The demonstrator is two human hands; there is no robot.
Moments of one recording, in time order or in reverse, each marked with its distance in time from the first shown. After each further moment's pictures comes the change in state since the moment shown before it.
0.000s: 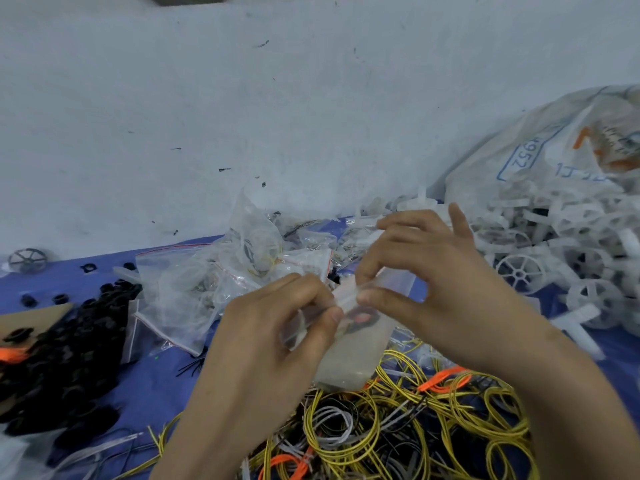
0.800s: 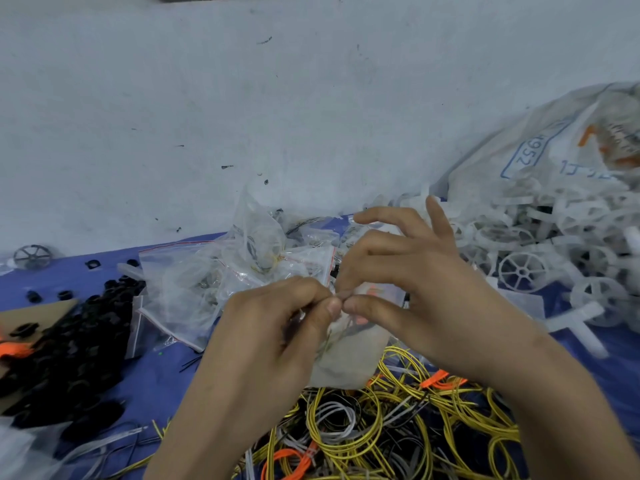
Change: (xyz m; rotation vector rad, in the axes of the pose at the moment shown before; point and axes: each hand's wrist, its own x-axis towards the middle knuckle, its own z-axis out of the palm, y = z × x) left_hand -0.002 -0.005 -0.003 -0.055 -0.031 0.006; right_hand 0.000 -0.006 0.007 0.007 -0.002 -0.133
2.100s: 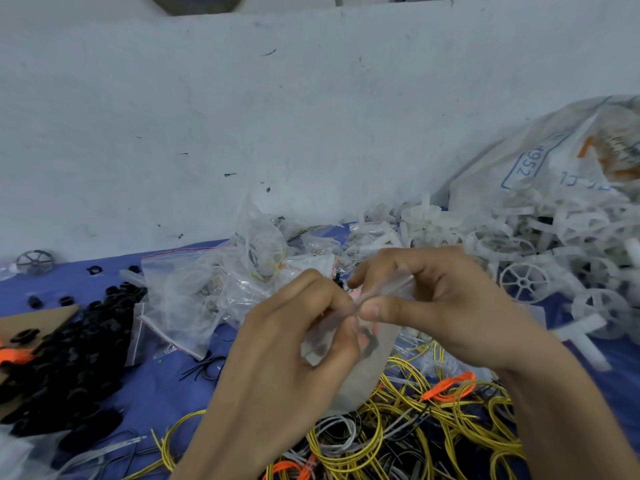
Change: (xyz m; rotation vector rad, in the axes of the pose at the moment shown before) left_hand 0.003 0.013 0.007 -0.009 0.045 0.081; right_hand 0.002 0.032 0.009 0.836 -0.026 0.042
